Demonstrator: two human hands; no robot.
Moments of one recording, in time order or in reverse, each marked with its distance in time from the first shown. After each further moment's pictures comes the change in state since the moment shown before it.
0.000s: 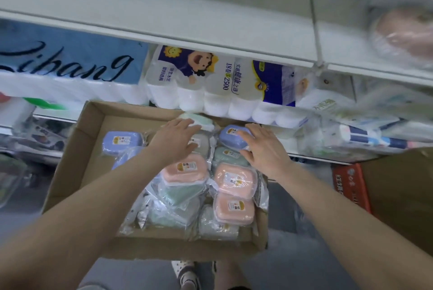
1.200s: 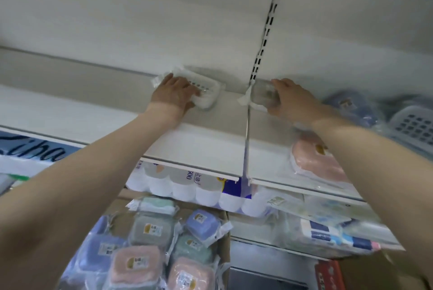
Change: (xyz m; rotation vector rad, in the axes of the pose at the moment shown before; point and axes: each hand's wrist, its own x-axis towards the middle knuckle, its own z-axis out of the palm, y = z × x) left_hand 0.173 0.026 -0.256 0.106 0.701 0.054; right_hand 0.151 0.211 -0.290 -0.061 0.119 0.258
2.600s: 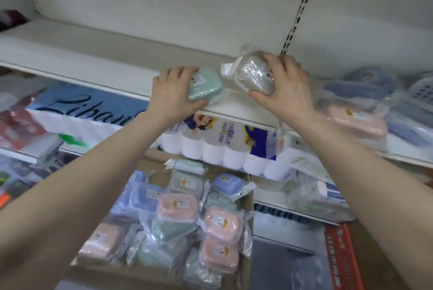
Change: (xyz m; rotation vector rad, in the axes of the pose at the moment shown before) left_hand -0.143 0.003 -0.082 -0.077 0.041 -0.310; right_hand -0.118 -0.150 -0.005 0.209 0.490 -0.153
